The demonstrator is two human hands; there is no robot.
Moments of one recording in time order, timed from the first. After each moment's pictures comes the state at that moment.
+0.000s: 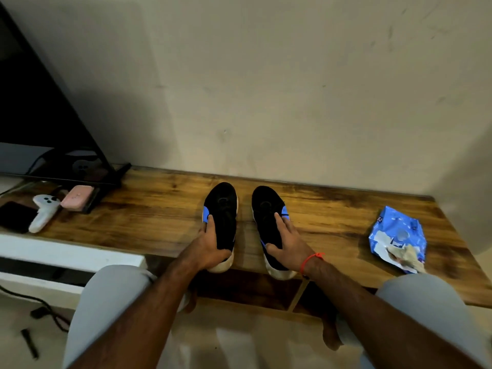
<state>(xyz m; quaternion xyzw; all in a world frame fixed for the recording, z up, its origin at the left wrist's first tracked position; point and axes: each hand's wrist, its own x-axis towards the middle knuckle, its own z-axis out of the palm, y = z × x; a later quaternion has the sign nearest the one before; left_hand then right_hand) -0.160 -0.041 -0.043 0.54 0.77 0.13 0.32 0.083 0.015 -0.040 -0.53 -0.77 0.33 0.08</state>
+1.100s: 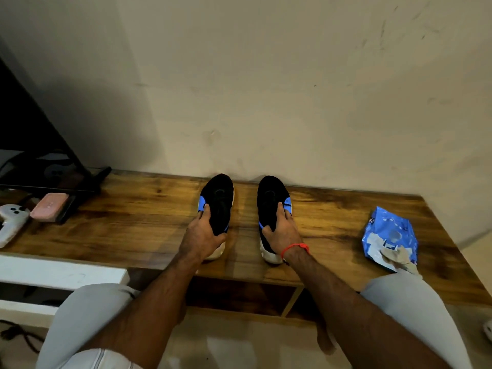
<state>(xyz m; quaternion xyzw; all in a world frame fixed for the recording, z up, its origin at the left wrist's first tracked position) -0.147 0.009 -0.051 0.54 0.79 0.21 0.20 0.061 0.056 -0.049 -0.63 -0.68 0.31 0.19</state>
